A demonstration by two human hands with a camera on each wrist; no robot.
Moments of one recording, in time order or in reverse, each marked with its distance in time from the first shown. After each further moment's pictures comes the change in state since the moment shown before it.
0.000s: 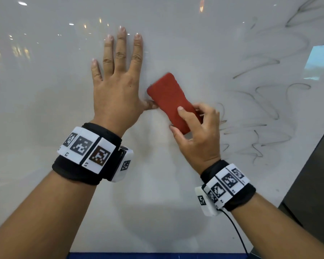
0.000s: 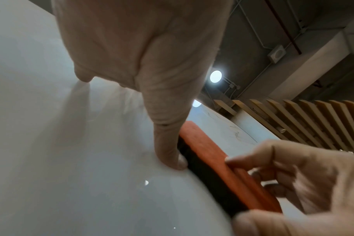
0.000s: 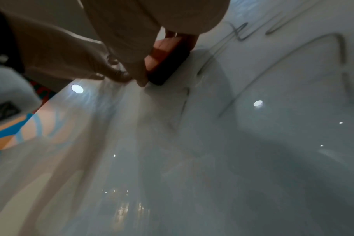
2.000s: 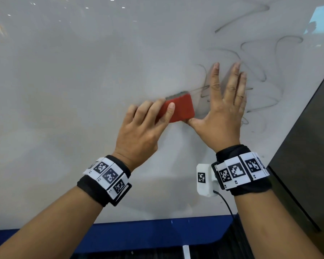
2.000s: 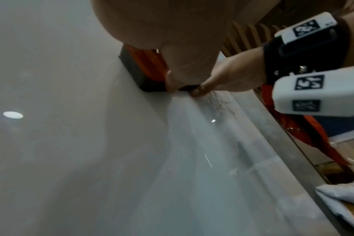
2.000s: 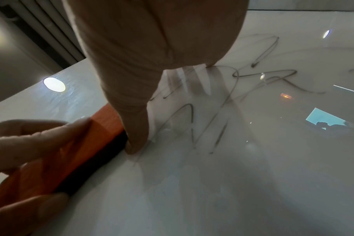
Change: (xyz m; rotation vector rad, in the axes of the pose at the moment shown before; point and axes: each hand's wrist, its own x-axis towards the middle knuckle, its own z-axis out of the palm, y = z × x) left_hand -0.110 0.053 0.103 0.026 0.267 0.522; right_hand -0.023 0.042 -0.058 -0.297 -0.363 0.427
